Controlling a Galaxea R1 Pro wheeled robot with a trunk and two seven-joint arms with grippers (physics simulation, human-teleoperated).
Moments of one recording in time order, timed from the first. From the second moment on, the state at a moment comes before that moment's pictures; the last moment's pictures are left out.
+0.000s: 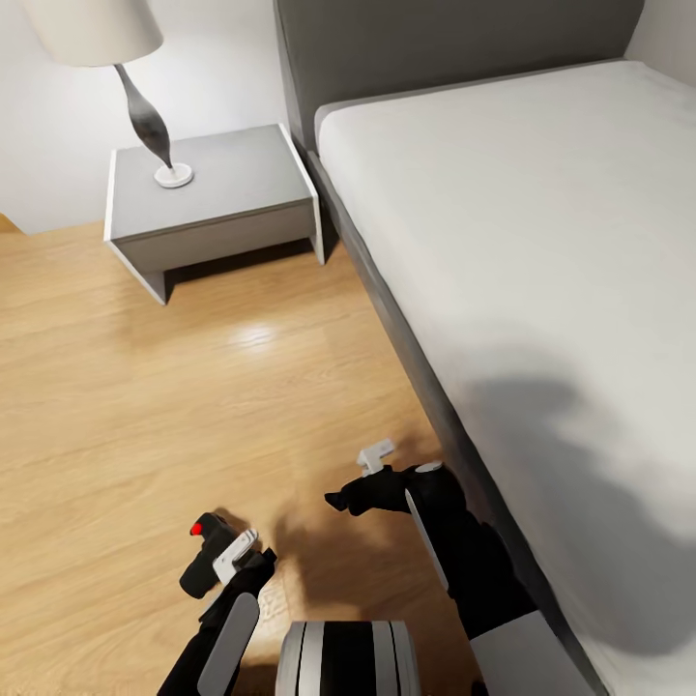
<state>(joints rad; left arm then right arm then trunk) -0.30 -0.17 -0.03 -1.02 0.69 0.14 0.55 -0.58 0.17 0.24 -1.28 0.22 0.89 0.53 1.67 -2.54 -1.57</state>
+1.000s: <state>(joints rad) -0.30 -0.17 -0.03 -1.02 0.69 0.14 0.55 -0.58 0.17 0.23 -1.29 0.22 0.89 0.53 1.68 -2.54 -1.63</state>
